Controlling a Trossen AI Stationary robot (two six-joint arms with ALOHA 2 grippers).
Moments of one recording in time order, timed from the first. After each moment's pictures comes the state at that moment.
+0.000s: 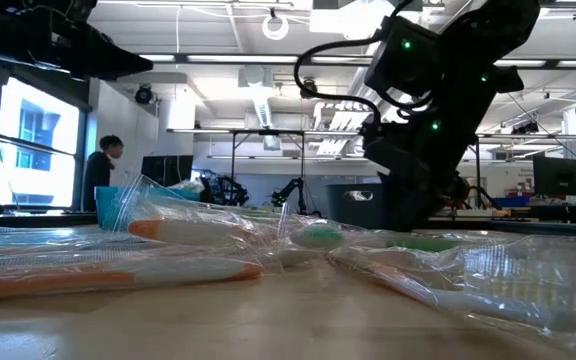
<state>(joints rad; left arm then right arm) 0.24 0.28 0.28 -0.03 0.06 0.28 0.09 1.72 0.80 -0.20 0.27 0.78</state>
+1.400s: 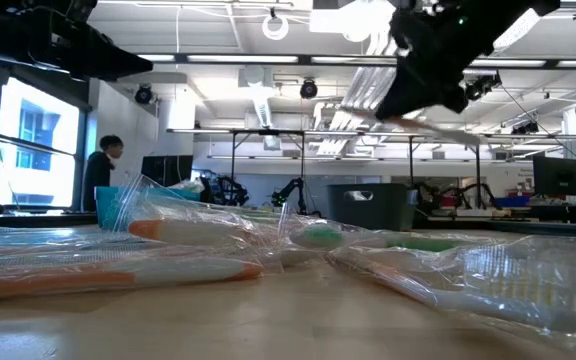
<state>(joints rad) 0.24 0.28 0.28 -0.03 0.06 0.28 0.09 1.24 0.80 -0.29 0.48 0.60</state>
